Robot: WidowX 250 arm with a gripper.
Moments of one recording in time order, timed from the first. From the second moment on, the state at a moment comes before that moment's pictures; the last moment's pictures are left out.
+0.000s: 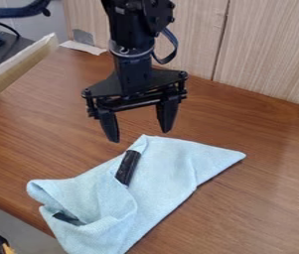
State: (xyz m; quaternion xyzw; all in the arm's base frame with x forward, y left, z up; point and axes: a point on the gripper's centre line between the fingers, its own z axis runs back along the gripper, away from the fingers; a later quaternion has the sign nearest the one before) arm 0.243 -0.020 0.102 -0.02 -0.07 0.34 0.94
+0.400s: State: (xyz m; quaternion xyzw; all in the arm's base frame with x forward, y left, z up) arm 0.244 -0.014 0.078 0.00 -0.03 0.33 0.95
